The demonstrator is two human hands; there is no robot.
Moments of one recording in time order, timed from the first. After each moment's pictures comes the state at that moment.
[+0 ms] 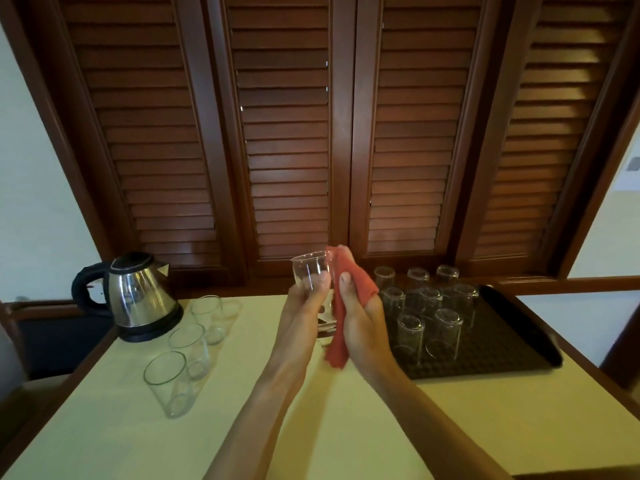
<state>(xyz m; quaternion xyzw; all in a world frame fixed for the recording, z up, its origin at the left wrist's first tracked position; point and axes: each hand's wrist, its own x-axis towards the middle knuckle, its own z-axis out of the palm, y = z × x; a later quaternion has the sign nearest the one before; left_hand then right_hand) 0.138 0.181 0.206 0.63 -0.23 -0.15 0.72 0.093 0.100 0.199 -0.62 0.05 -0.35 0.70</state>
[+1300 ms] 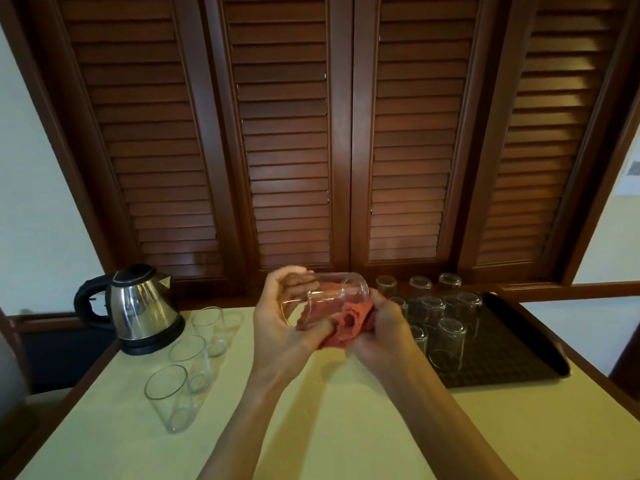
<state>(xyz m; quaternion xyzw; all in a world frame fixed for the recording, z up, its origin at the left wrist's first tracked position) 0.165 0.191 0.198 0.60 -0.35 0.07 0.71 0.095 0.078 0.227 -0.27 0.26 -0.21 0.90</state>
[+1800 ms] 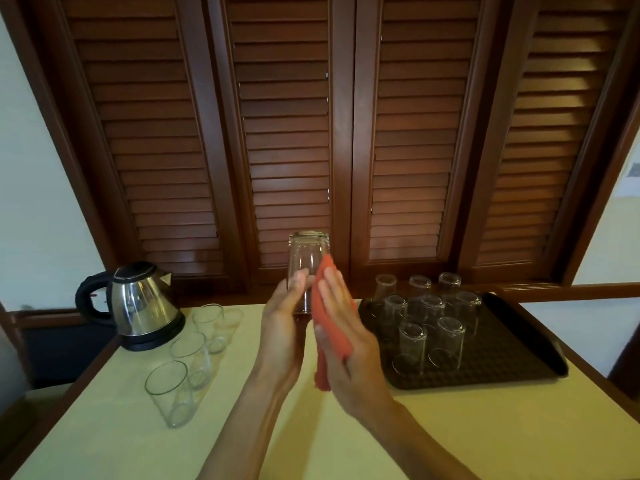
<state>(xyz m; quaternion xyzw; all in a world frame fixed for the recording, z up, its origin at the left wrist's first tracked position) 0.158 0.187 0.204 0.49 -0.22 -0.18 0.82 0.092 0.104 0.170 -0.77 -0.11 -0.48 0.41</state>
